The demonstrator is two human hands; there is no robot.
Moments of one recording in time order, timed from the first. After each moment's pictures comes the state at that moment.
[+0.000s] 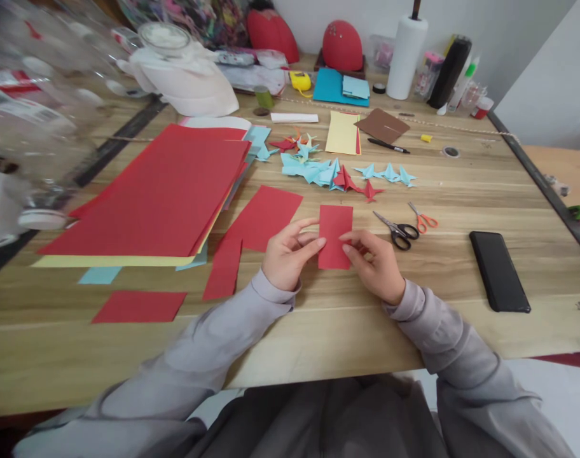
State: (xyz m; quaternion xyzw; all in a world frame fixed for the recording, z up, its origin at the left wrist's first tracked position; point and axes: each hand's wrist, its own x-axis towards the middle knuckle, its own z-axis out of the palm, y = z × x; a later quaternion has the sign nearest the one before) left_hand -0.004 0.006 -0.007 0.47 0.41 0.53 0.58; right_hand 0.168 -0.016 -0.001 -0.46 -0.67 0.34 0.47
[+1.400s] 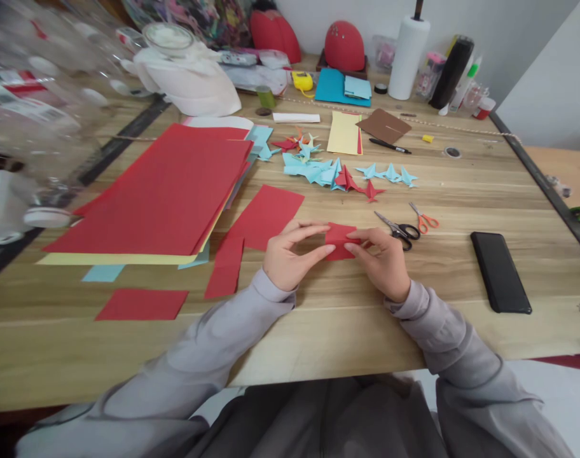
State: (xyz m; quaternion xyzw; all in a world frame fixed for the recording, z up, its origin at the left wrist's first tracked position) left_hand -0.009 0.004 -0.002 0.64 0.47 0.51 0.34; right_hand 0.170 -0.012 0.003 -0.50 -0.64 0.30 0.50
